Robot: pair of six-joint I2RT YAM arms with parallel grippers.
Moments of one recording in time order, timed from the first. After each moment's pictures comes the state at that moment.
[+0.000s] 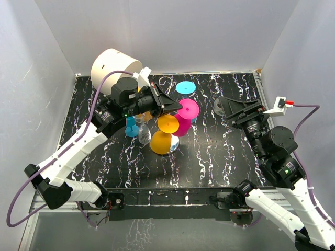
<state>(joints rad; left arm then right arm) -0.75 1.30 1.45 -0.41 0.30 -1.14 0.58 0.58 0.97 -0.21 0.32 0.85</state>
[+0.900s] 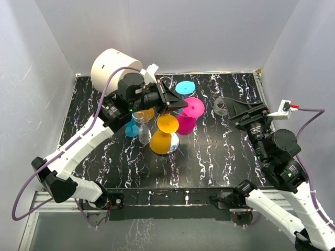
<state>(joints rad) -0.75 1.37 1.50 -0.37 0.38 -1.14 0.58 0.55 0.96 -0.24 0.36 0.87</state>
